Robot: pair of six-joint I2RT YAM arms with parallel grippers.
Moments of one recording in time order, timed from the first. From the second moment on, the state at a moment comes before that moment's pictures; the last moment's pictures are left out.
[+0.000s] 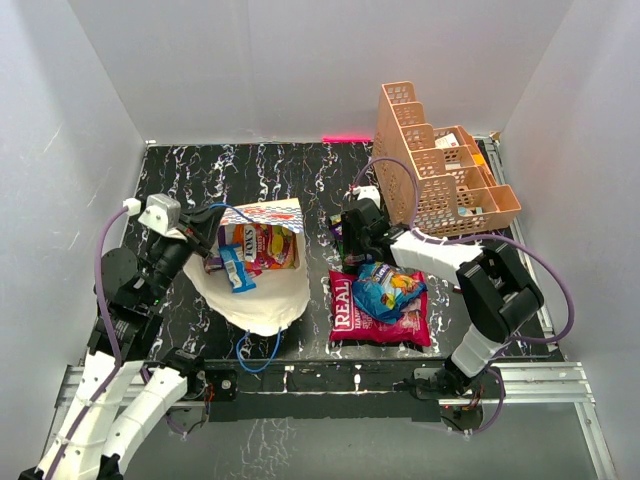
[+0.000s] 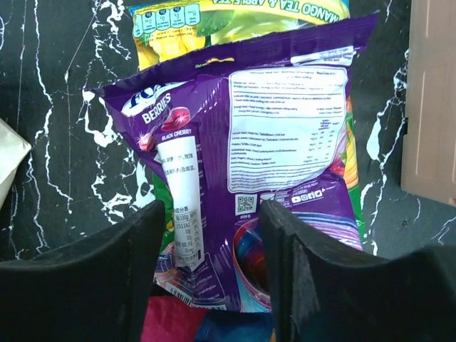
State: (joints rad) left arm -0.37 0.57 0.87 -0.11 0.17 -0.06; right arm 0.62 1.66 0.99 -0.15 0.31 0.40
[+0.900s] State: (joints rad) left arm -0.37 0.52 0.84 -0.18 0.22 -0.16; right arm 1.15 1.17 1.01 -0.20 0.17 0.42
